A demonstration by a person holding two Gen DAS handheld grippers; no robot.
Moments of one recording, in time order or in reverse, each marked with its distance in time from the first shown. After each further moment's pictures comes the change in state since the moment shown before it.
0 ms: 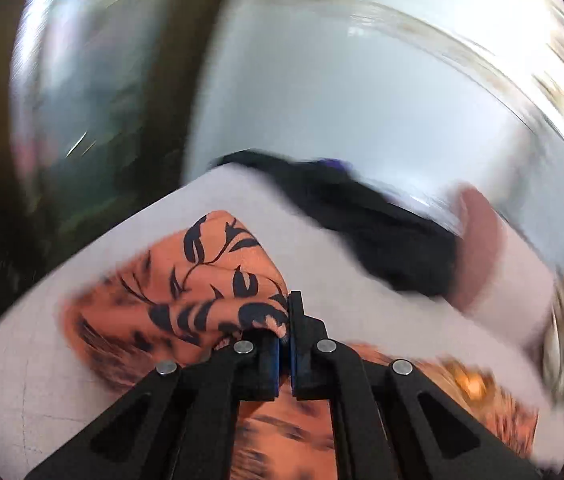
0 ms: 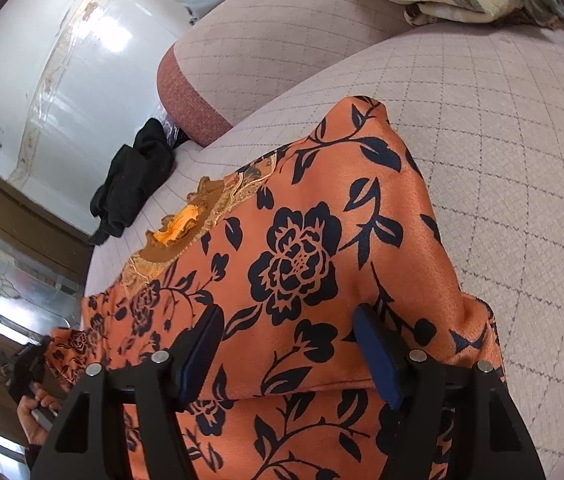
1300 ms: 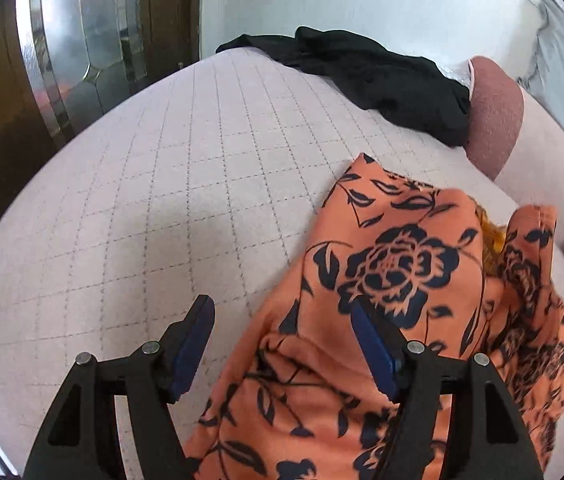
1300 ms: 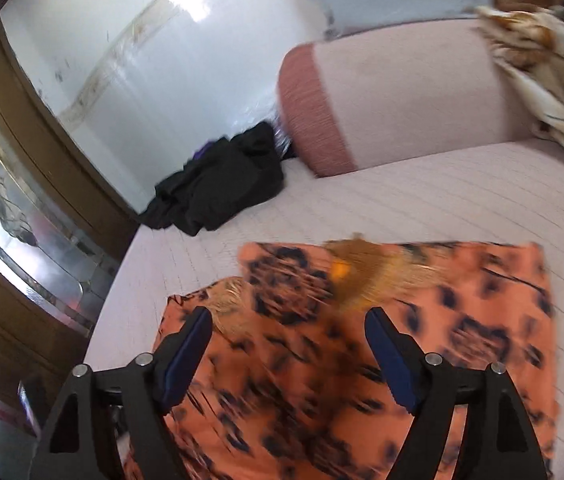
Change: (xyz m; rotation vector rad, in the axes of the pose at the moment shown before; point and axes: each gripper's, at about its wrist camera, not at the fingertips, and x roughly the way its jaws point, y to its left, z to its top) left arm 0.009 -0.056 -0.125 -0.013 0.339 0.211; right arm 0.020 0.175 0.033 -0.323 -0.032 0.022
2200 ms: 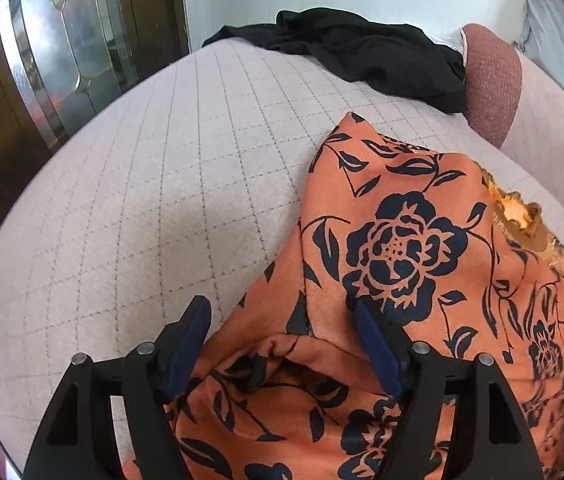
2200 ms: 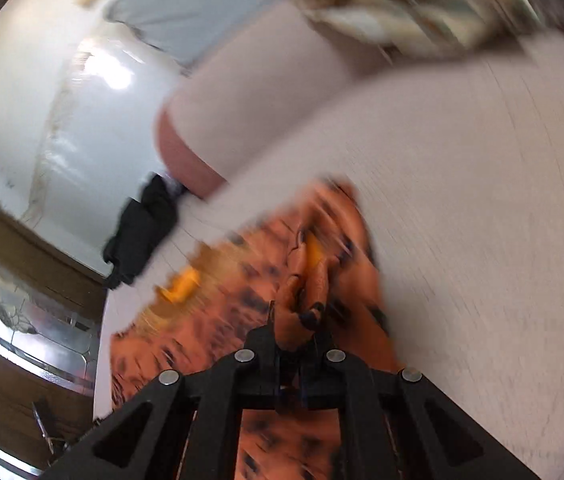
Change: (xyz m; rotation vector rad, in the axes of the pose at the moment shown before) left arm 0.026 -0.033 -0.015 0.099 0.012 0.081; right arm -0.055 -0.216 -0.086 0.387 -0.053 -0.006
